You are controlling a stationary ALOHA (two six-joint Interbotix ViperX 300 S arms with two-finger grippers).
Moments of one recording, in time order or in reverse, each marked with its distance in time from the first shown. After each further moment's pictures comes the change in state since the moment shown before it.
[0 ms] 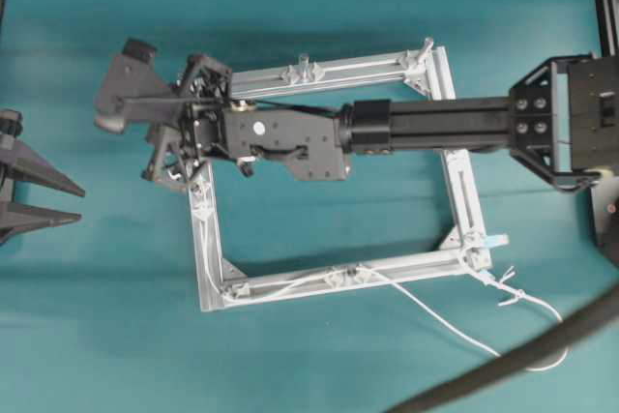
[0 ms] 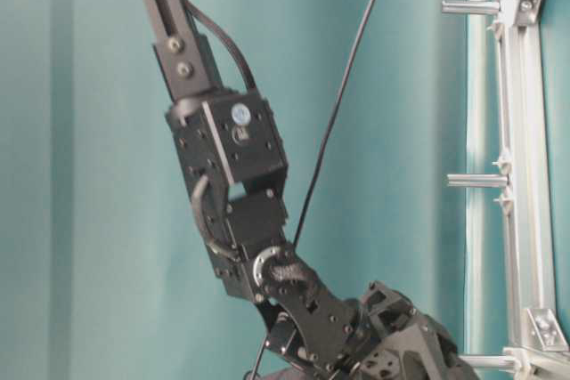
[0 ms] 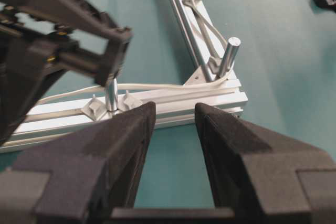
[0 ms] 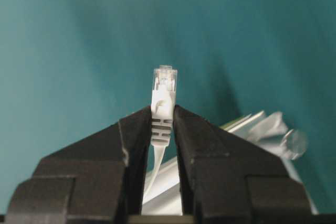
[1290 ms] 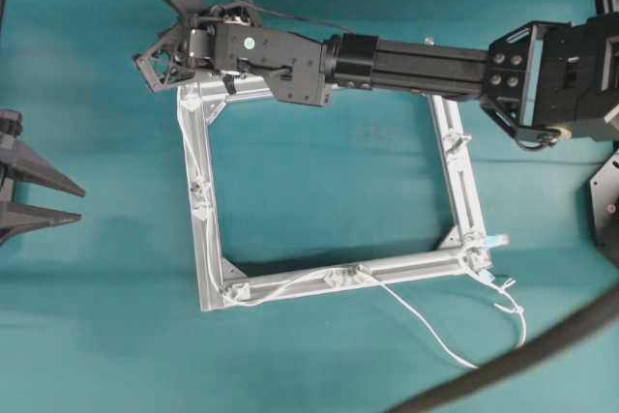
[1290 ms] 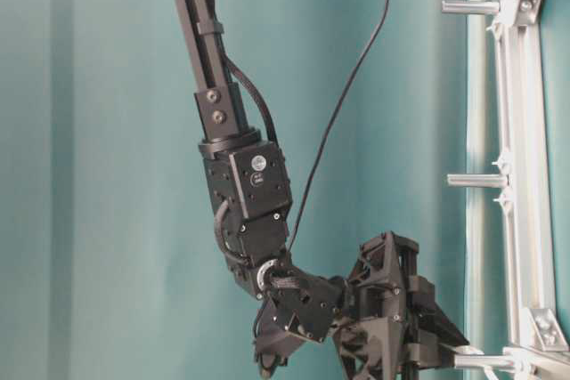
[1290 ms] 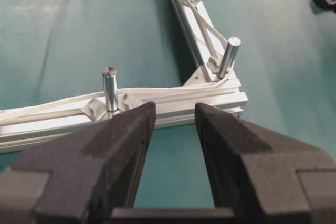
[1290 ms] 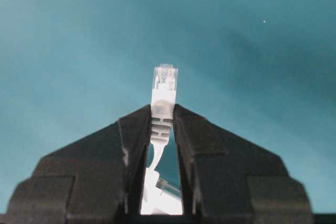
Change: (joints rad) left arm 0.000 0.000 0.000 0.000 0.000 0.000; right arm -0.147 0.084 -0.172 0.032 0.204 0.456
